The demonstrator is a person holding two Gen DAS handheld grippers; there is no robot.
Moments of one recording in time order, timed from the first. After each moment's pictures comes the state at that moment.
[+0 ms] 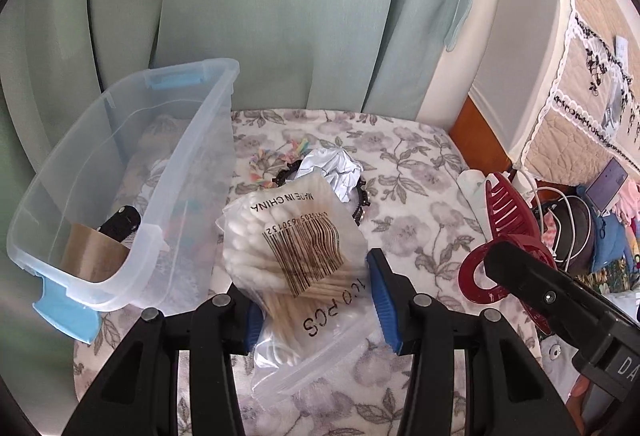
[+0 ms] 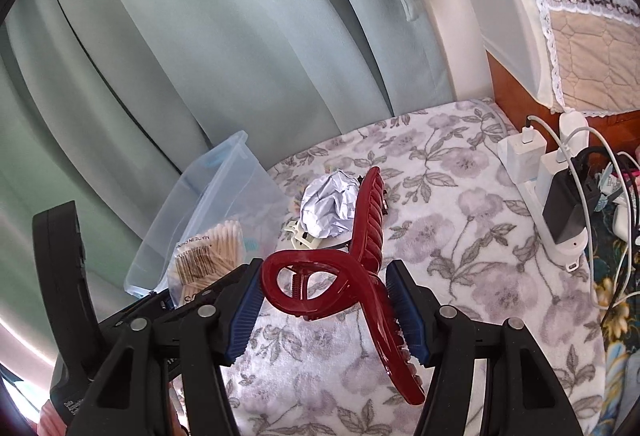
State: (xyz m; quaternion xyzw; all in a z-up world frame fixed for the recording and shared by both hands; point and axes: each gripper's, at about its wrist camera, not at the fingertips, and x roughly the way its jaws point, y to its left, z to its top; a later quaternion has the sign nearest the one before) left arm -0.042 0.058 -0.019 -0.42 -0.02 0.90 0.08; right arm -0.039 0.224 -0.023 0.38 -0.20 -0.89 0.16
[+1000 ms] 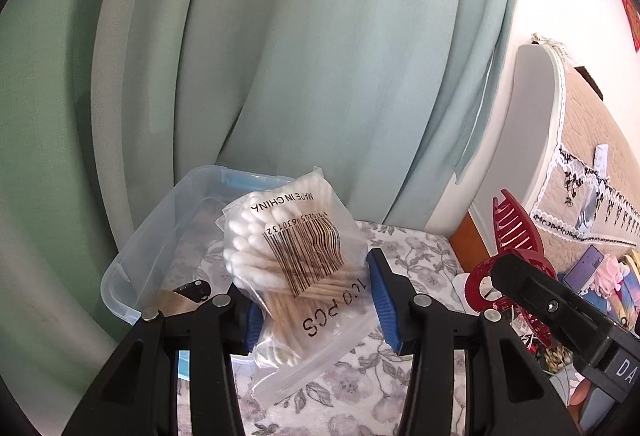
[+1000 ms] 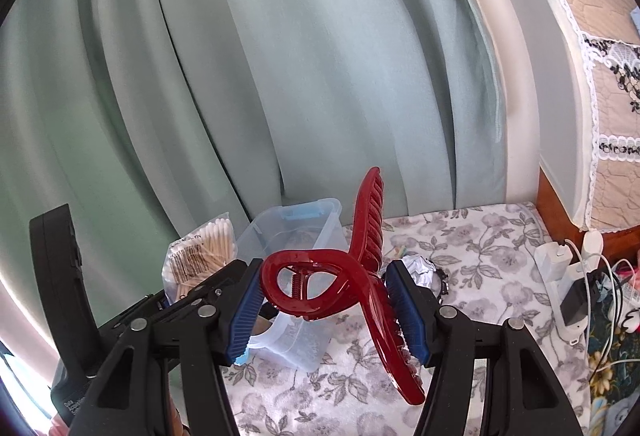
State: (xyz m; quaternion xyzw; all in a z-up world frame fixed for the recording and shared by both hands) left arm 0.005 -0.035 0.079 -0.27 -0.09 0.96 0.05; right arm -0.001 0.143 0.089 0.27 -0.13 -0.93 0.20
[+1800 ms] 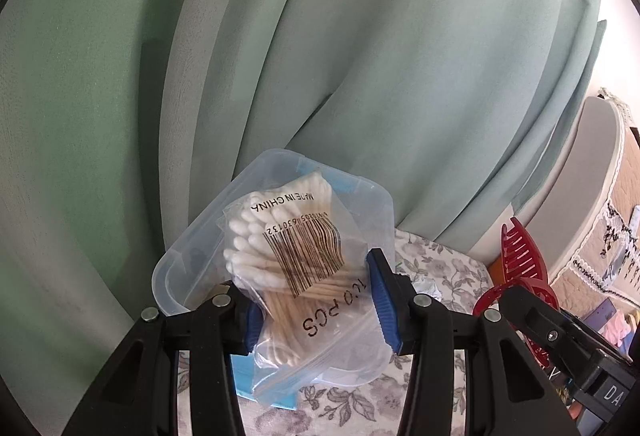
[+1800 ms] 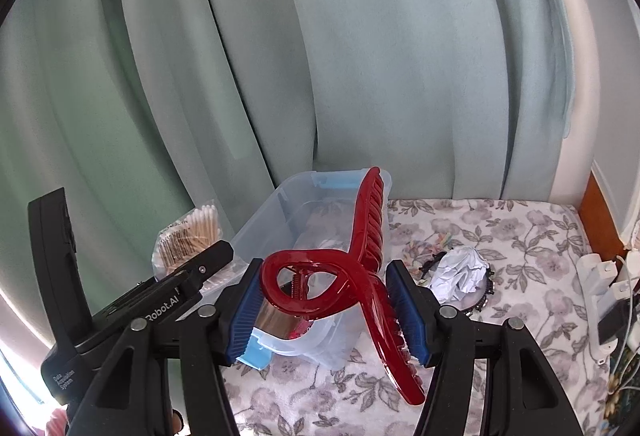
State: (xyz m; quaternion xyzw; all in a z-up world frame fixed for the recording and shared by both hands) left arm -0.019 -0.122 0.044 -0.29 -0.16 0.94 -0.02; right arm -0.037 0.066 0.071 0.32 -0.08 -0.91 0.24
